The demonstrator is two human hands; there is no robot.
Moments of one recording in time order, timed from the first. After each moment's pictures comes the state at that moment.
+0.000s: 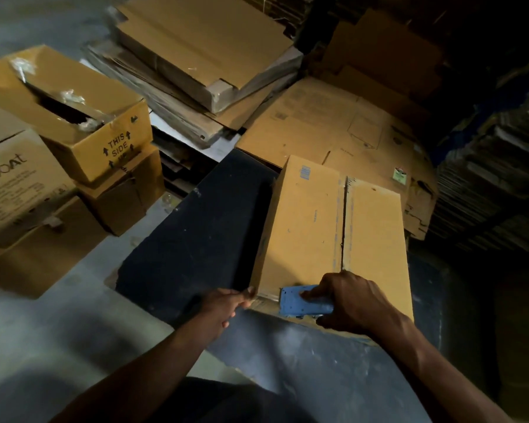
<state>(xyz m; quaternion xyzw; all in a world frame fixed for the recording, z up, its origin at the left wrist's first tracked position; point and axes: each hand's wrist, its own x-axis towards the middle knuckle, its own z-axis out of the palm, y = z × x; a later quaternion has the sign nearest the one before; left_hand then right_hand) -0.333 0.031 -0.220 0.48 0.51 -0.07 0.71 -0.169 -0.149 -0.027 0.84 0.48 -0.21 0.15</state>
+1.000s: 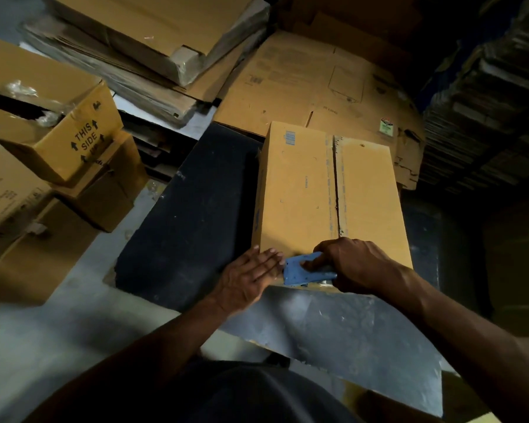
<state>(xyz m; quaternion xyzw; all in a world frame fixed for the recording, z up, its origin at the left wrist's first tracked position) -0.319 0.028 -0.246 0.93 -0.11 0.33 0.12 -0.165 -0.152 -0.040 0.82 0.50 -0.23 0.15</state>
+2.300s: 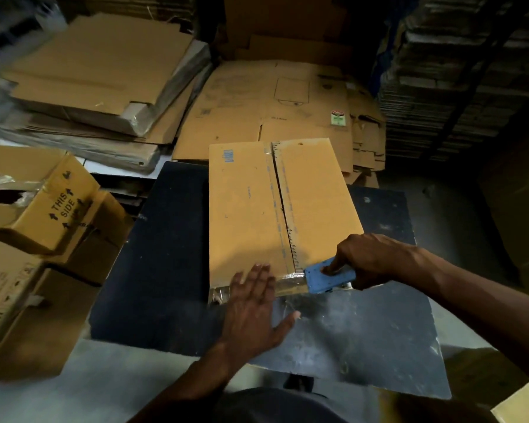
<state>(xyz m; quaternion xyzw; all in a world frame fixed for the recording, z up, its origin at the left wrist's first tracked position) -0.307 -0.097 -0.162 0.99 0.03 0.02 0.11 -0.112 -0.288 -0.017 0.82 0.47 -0.27 0.18</state>
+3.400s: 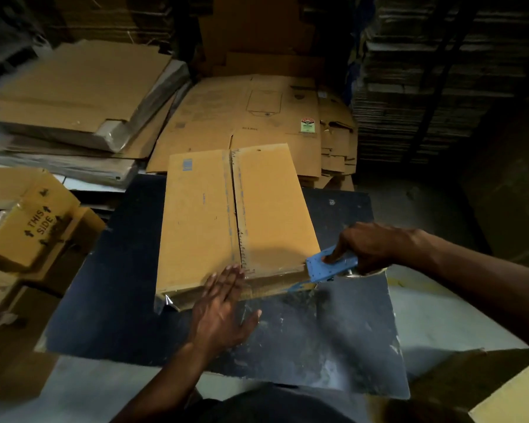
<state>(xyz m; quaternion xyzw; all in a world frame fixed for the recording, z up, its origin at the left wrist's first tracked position) -0.284 -0.141 -0.188 0.99 0.02 0.09 0.10 -0.053 -0.407 -0.024 0.84 0.44 -0.29 0.14</state>
